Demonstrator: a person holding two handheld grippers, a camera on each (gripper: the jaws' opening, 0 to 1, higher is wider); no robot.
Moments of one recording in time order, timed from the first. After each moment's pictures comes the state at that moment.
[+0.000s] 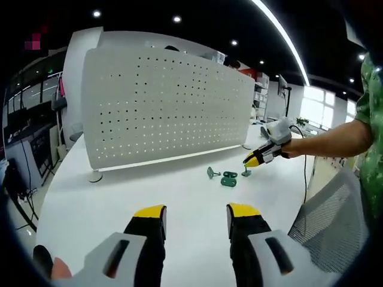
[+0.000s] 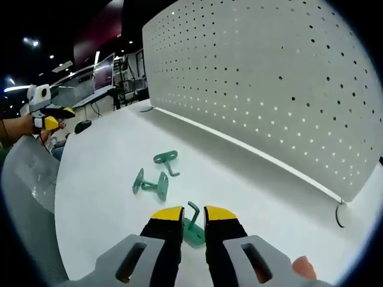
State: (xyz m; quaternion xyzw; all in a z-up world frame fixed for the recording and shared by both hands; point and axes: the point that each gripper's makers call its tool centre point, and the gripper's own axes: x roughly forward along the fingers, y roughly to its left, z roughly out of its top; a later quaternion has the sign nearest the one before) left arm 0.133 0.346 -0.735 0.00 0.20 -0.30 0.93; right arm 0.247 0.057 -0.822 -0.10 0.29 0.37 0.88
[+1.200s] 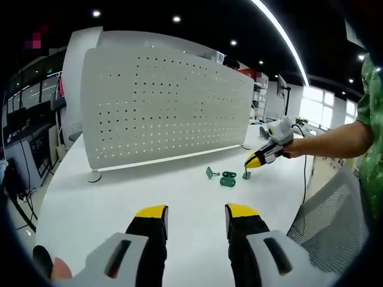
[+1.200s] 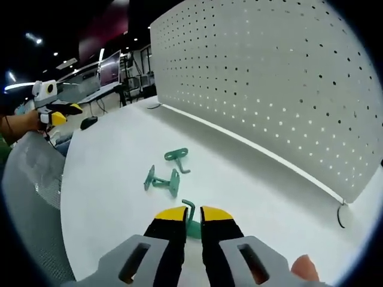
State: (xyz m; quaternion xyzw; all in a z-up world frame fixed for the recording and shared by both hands) left arm 0.133 0.345 -0.735 0.00 0.20 -0.30 0.93; right arm 0.235 0.062 -0.819 -0.11 0.29 0.38 0.87
